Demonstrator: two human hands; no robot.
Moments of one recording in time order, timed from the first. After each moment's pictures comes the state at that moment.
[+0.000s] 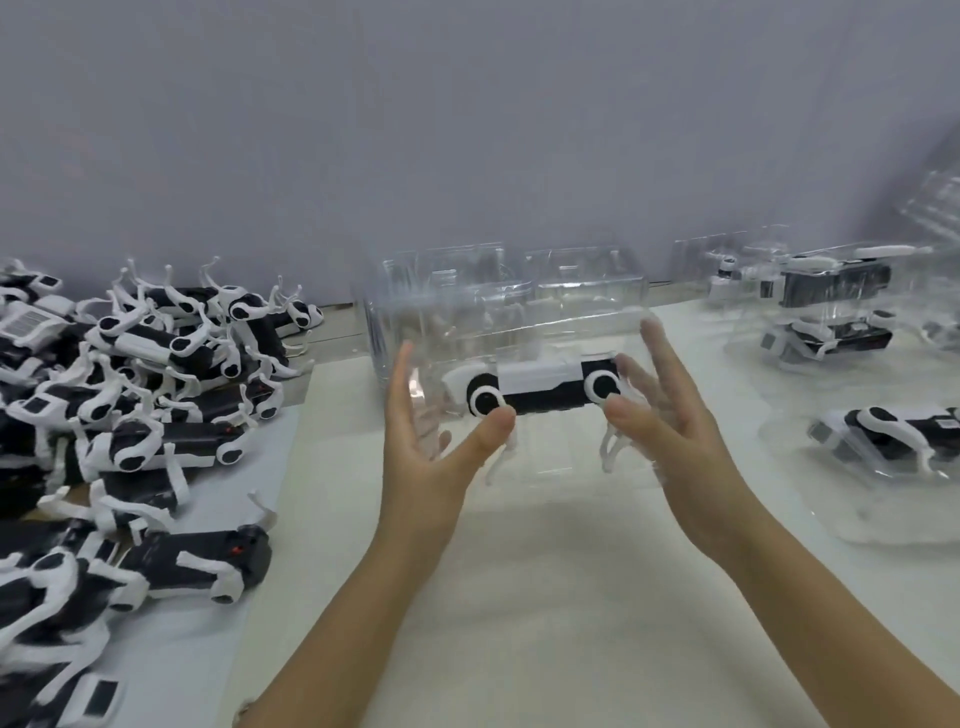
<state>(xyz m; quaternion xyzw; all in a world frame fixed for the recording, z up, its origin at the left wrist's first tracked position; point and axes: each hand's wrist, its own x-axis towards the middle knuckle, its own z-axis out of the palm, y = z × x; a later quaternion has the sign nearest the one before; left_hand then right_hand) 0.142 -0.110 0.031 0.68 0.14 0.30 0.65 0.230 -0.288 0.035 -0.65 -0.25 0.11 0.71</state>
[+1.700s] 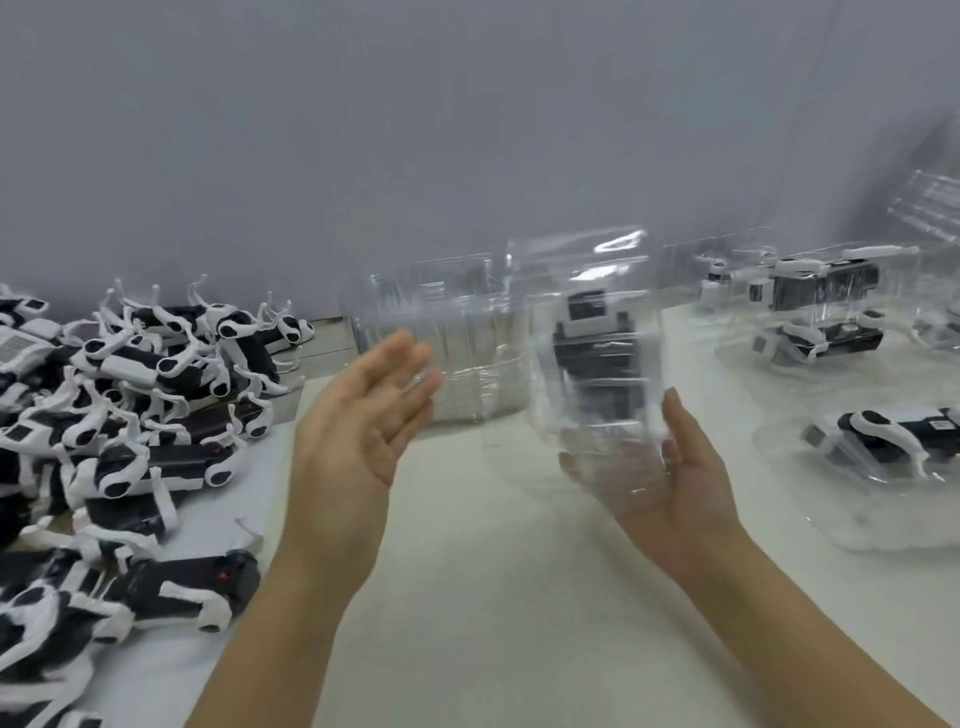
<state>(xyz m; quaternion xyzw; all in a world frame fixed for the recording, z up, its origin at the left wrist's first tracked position) 0.119 -0.094 0.087 0.62 0.05 0.26 0.74 0.234 -0.281 0.020 -0.33 -0.05 0.25 0.91</state>
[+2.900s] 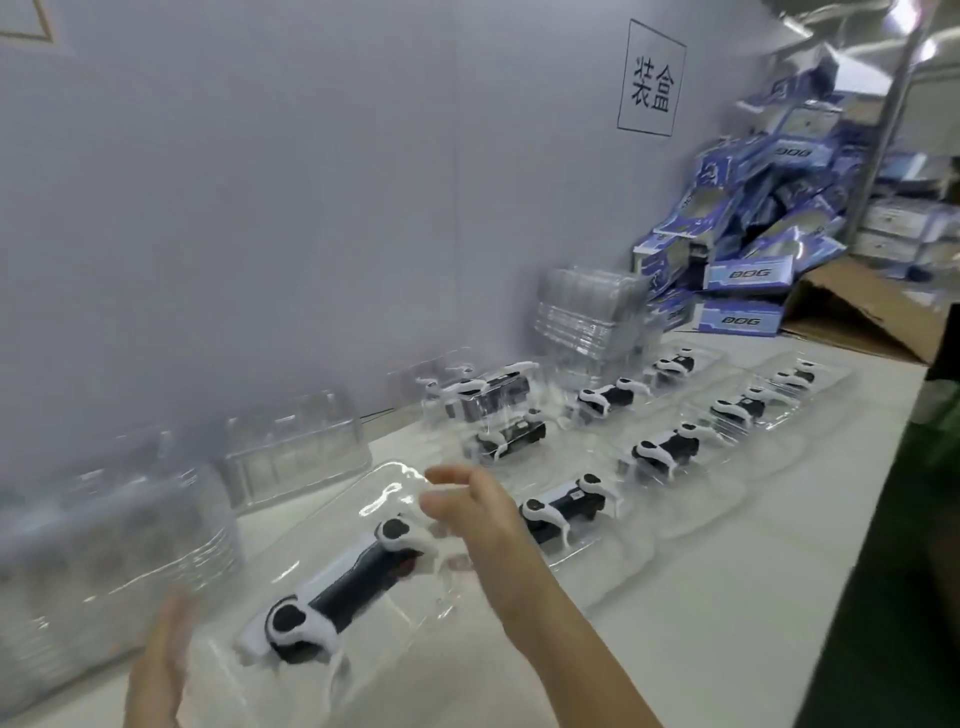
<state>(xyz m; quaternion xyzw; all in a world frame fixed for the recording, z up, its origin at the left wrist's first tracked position) 0.203 -0.165 0.046 0.47 -0.07 0.03 0.88 0.255 -0.372 0.074 -0.70 -0.07 0.04 0.71</state>
